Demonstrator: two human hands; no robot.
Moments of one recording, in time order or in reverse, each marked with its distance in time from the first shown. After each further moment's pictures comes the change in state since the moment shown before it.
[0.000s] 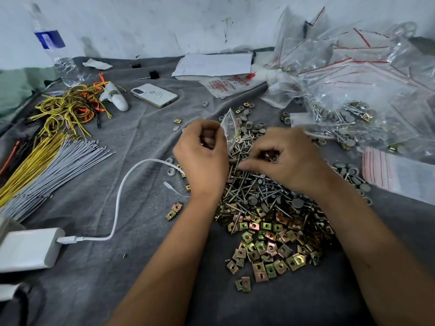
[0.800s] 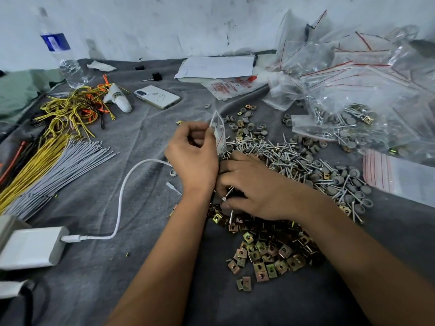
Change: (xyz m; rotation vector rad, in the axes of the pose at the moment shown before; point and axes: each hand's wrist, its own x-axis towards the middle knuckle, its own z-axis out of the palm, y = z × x) left_hand 0.014 -0.008 -0.008 -0.073 0.055 -0.112; right_hand 0.004 -0.043 0.029 -0.302 -0.536 -0.100
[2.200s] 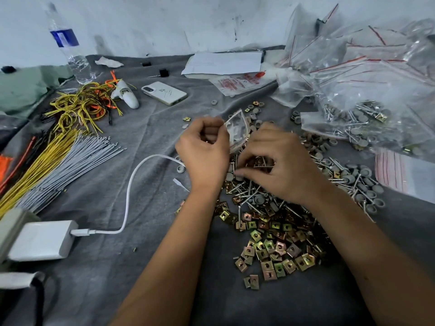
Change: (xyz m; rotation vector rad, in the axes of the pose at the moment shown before) left_hand -0.002 0.004 0.000 -0.032 -0.094 -0.003; right_hand -0.005 0.026 0.001 0.161 0.577 -0.057
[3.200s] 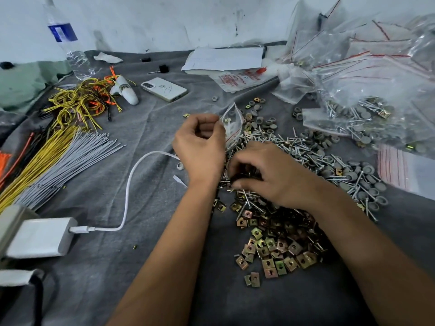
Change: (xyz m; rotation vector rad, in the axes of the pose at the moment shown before) left_hand 0.005 -0.003 -0.002 -0.046 0.074 -0.080; right_hand -0.001 -0.010 0.005 0.076 -0.366 0.161
